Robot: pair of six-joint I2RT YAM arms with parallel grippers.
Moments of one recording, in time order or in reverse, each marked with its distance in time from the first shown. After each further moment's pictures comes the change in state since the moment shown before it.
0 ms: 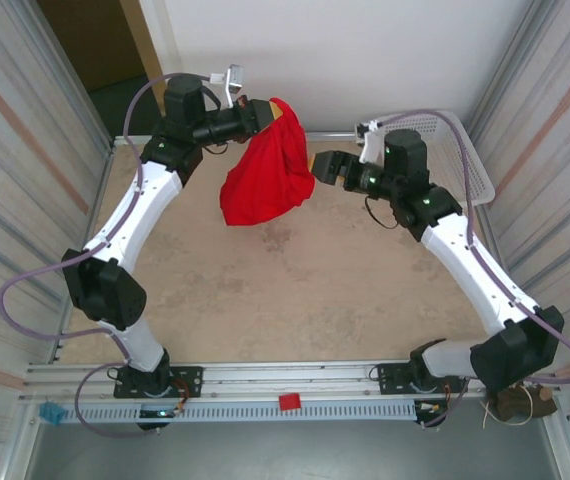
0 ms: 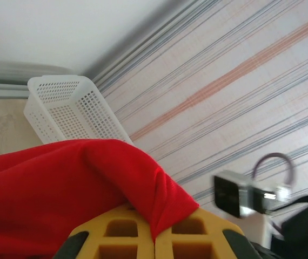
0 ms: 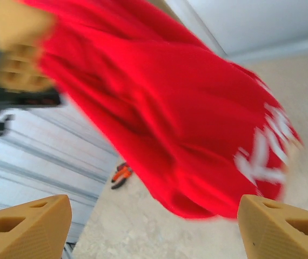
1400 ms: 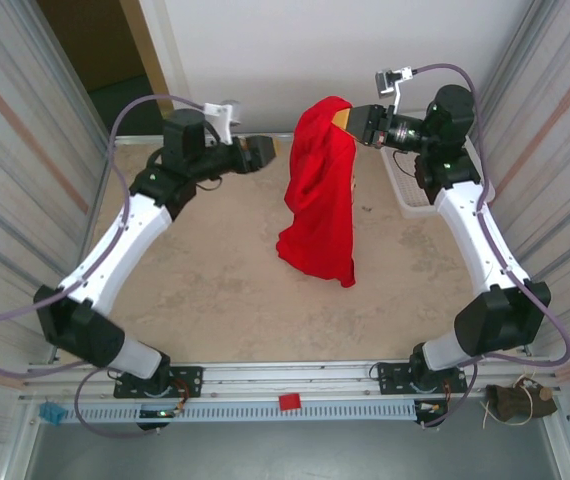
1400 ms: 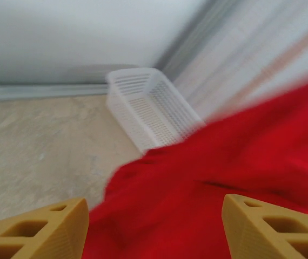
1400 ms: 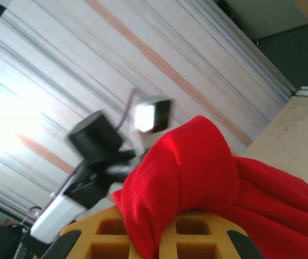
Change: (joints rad) left arm -0.118 -0.262 -0.265 -0.158 -0.339 0.385; right arm -0.255 0.168 0.175 0.445 -0.696 0.376
